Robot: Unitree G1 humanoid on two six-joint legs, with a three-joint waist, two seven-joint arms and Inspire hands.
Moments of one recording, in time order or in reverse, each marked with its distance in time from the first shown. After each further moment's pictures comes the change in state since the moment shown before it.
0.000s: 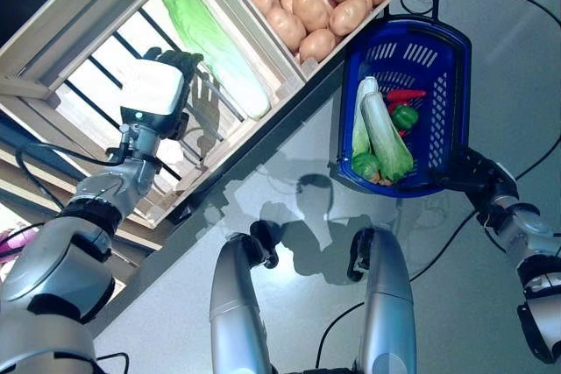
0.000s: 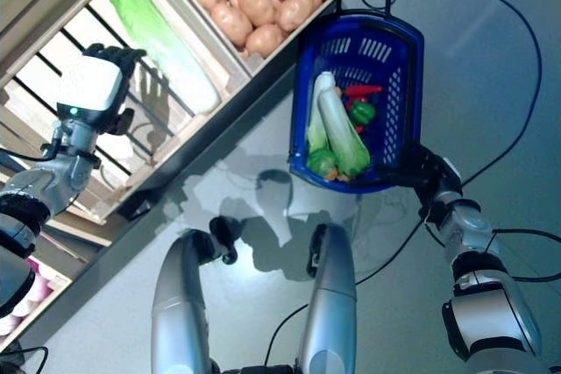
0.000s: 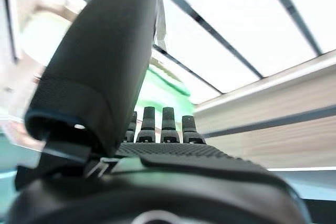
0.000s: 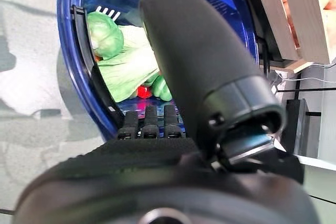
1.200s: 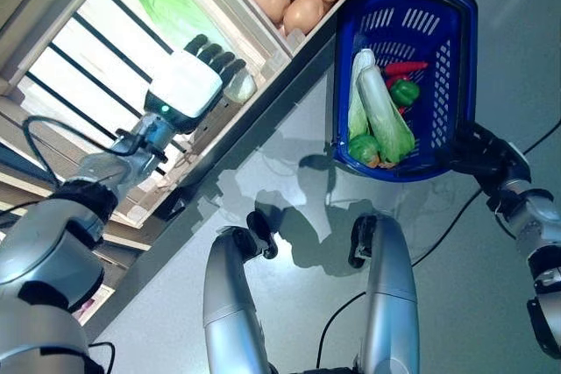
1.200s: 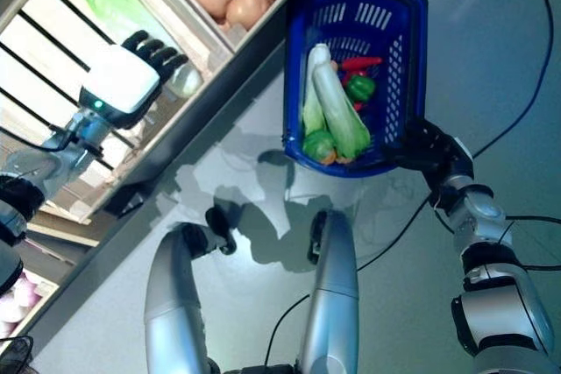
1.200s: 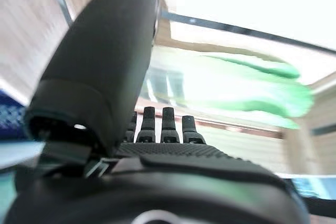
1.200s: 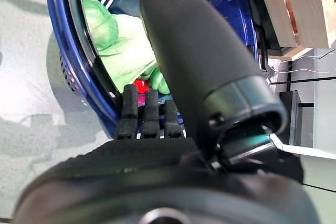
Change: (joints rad) left arm -0.168 0.046 -0.249 -0.082 0.277 -0.001 0.005; right arm -0.045 -0.068 -0.006 -0.057 0.045 -0.004 0.001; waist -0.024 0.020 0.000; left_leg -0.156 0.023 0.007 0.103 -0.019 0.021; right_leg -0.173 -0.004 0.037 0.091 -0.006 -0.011
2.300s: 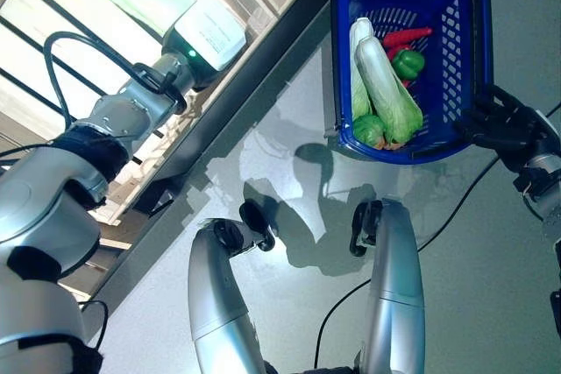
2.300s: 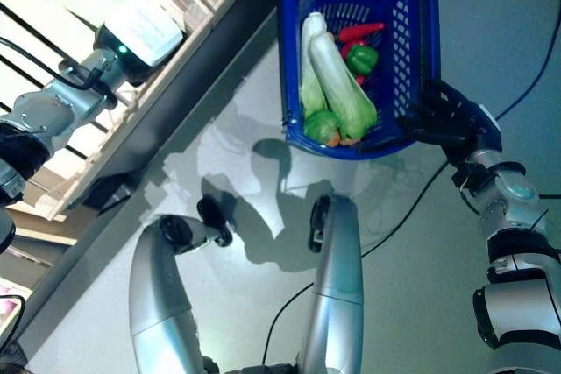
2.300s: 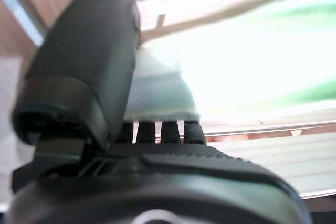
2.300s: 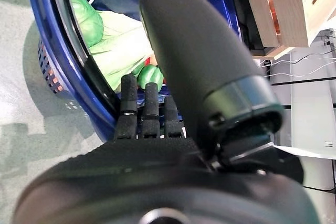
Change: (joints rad) left arm -0.237 -0.026 -0.135 -0.029 -0.017 0.162 -0.389; right arm -0.022 -0.090 -0.005 -0.048 0.068 0.021 0.093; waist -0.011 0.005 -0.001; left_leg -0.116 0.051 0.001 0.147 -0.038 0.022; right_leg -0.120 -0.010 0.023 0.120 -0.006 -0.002
